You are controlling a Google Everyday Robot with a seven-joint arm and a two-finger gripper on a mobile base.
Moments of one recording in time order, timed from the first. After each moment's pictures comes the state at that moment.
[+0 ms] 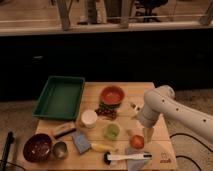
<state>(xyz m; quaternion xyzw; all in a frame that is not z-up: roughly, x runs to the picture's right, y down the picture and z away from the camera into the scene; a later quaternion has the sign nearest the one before) 0.191 0.229 0.750 -0.37 -0.14 -0.12 0.91</state>
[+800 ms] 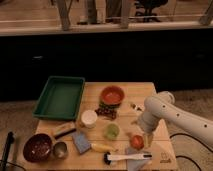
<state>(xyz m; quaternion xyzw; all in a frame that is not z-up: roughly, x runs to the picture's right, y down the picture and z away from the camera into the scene) 0.189 0.252 0.752 -0.37 -0.15 -0.12 0.91</state>
